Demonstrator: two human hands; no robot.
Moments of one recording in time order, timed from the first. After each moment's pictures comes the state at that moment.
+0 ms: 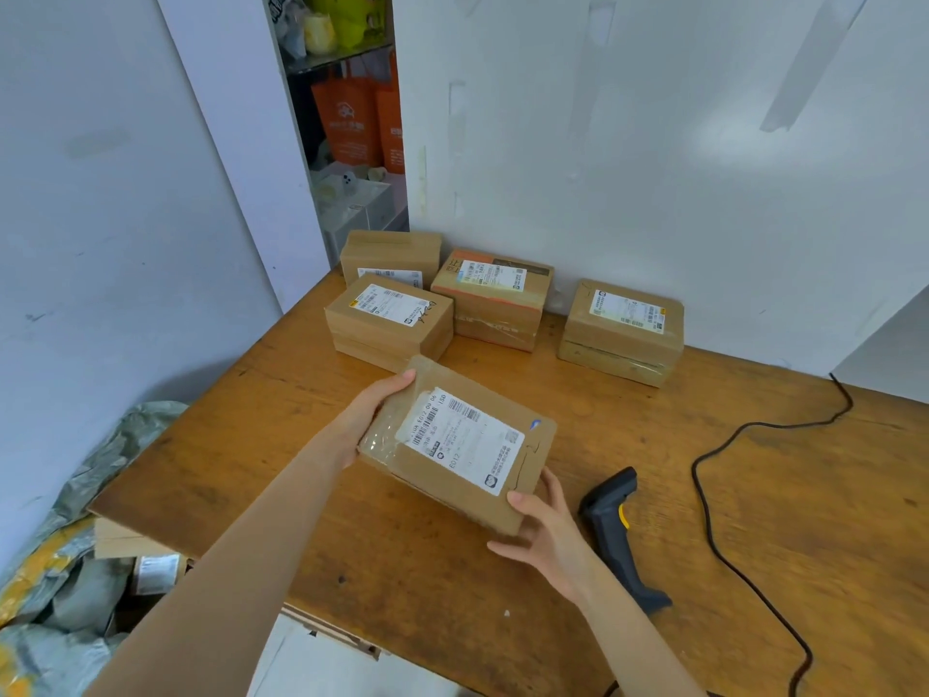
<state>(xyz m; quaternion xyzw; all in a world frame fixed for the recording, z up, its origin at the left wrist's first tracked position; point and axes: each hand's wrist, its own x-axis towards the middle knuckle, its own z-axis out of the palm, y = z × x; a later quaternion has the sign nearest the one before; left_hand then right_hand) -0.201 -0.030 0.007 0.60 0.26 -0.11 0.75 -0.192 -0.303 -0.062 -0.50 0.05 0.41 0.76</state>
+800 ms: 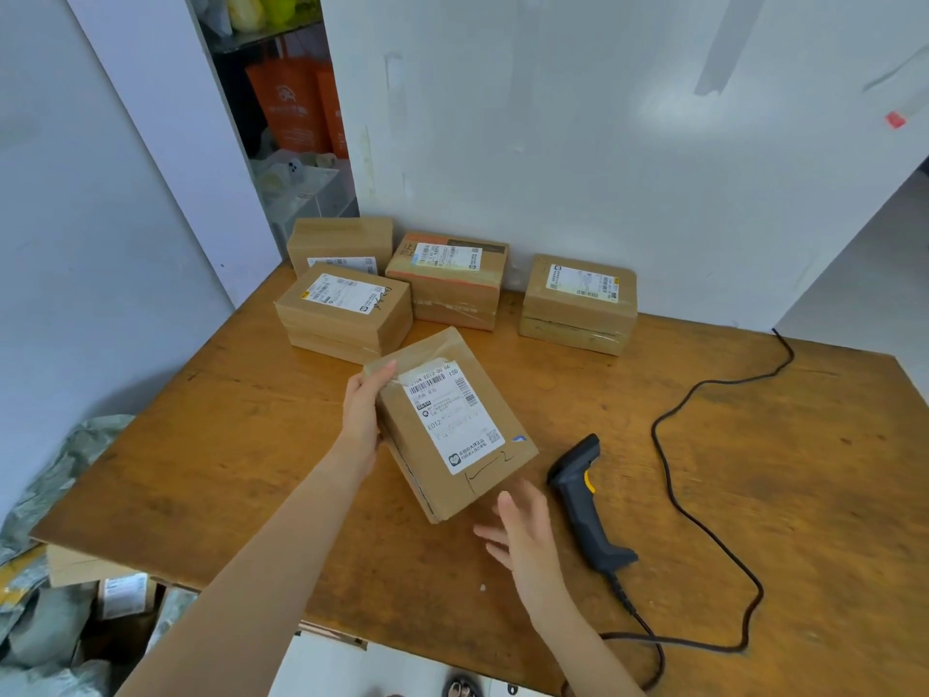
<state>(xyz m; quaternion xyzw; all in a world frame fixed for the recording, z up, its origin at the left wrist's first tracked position) -0.185 -0.089 -0.020 0.54 0.33 0.08 0.77 -0.249 -0.310 -0.061 -0.67 0.09 0.23 0.70</state>
